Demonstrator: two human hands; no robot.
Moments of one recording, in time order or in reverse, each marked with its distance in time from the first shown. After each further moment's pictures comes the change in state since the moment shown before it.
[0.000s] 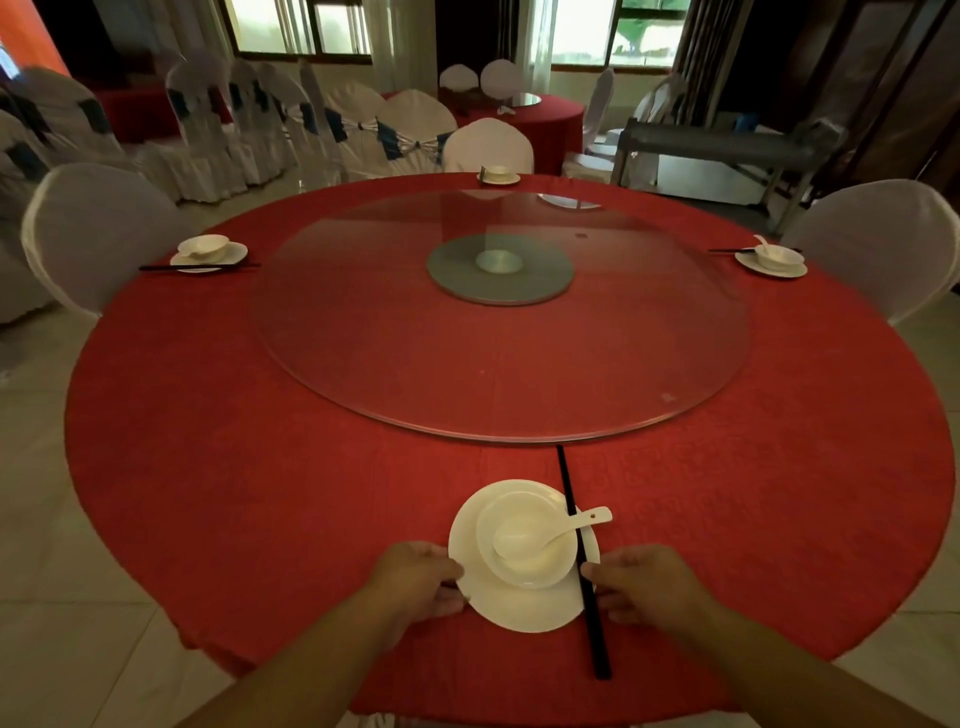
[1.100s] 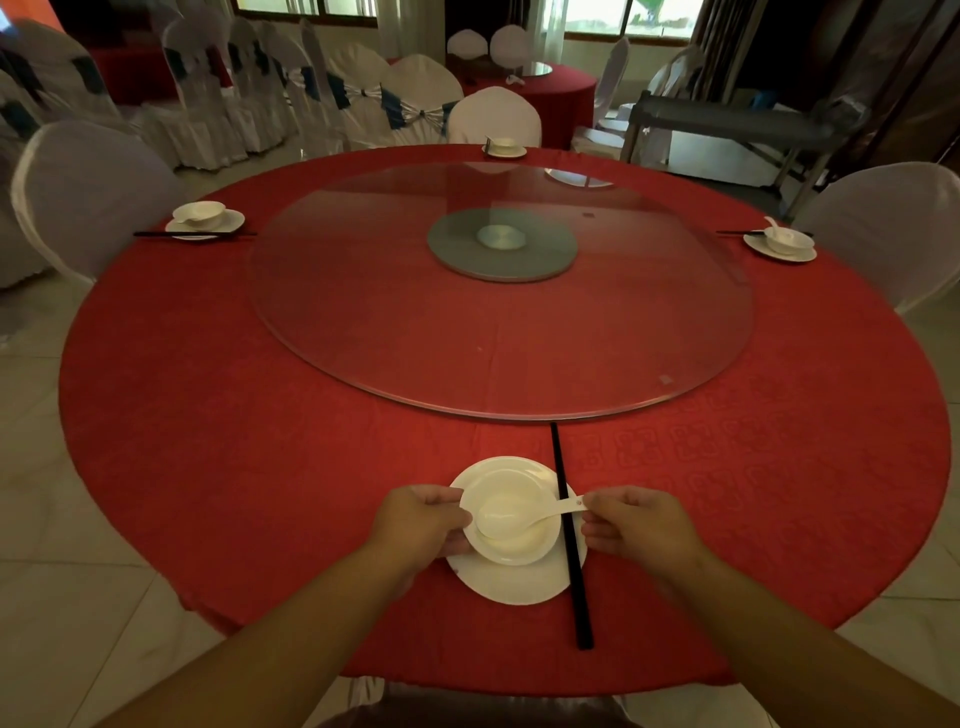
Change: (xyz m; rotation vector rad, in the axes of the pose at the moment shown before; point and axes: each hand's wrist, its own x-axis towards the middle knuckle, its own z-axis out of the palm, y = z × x) left_hand -0.009 0.022 0.017 -0.063 0.035 0.178; right_hand 0.010 -0.021 -0.002 0.254 0.069 -0.109
